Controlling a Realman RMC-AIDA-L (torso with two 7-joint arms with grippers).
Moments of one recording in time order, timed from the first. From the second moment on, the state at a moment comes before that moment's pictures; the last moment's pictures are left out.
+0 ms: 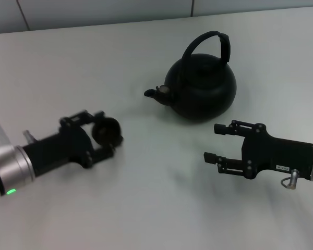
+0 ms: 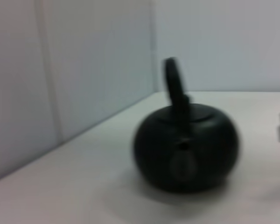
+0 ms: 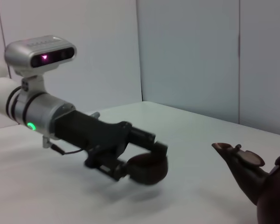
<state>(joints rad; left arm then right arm) -0.52 -2.07 1.01 0.23 1.52 1.24 -0.64 0.31 2.06 -0.86 -0.45 -1.71 -1.48 0.86</state>
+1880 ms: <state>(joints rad) -0.54 -2.08 1.09 0.21 1.52 1.19 -0.63 0.31 2.06 -0.86 -0.45 -1.71 -1.50 0.86</state>
